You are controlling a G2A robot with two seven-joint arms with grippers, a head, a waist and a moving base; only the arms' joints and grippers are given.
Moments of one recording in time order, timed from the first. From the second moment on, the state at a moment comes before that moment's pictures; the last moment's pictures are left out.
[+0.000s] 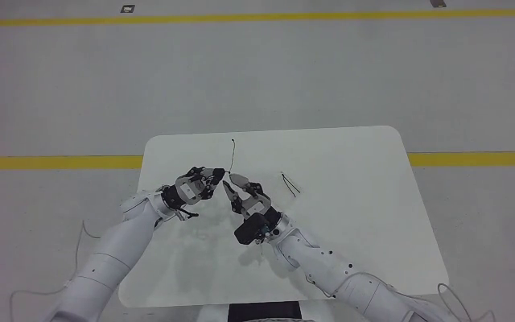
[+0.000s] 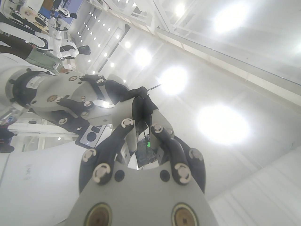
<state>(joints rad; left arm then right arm) 1.23 -1.06 -1.09 -1.21 -1.28 0.28 -1.26 -1.20 -1.30 0.54 -1.34 -1.57 0.34 -0.70</state>
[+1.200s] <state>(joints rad) 1.23 -1.06 -1.09 -1.21 -1.28 0.28 -1.26 -1.20 -1.31 0.56 -1.33 -1.57 0.34 -0.68</state>
